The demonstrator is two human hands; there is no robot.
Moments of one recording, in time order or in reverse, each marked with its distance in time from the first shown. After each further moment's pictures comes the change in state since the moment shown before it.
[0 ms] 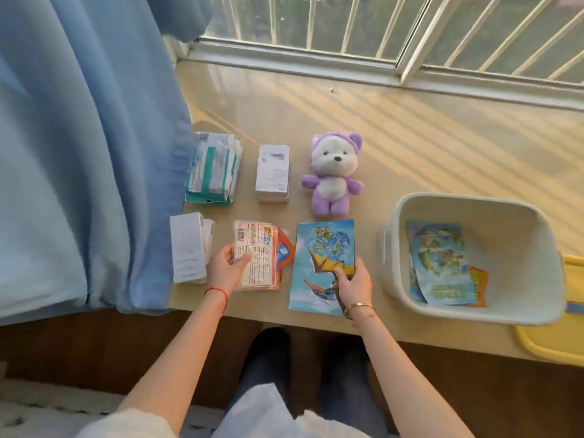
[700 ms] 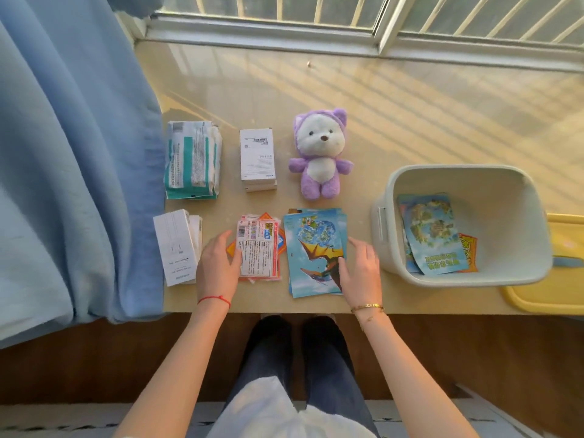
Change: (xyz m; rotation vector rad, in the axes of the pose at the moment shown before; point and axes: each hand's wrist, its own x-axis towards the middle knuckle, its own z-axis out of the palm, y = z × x) left_hand -0.005 -0.004 -0.008 0.430 0.100 0.326; right_hand -0.017 0.016 -0.005 -0.445 0.212 -0.387
